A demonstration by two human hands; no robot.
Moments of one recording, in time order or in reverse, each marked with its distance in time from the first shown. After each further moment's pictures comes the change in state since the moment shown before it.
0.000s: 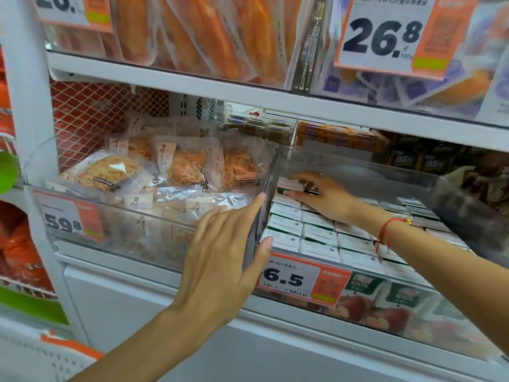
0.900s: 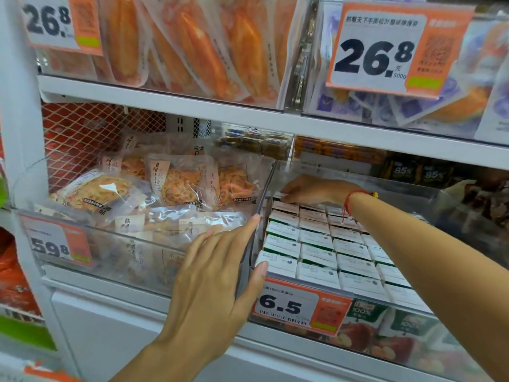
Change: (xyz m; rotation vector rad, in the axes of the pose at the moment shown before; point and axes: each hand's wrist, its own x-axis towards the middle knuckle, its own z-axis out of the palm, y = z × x) left_hand 0.002 0.001 -0.004 -0.005 -0.040 0.006; right_hand 0.075 0.003 -0.013 -0.213 -0.354 0.159
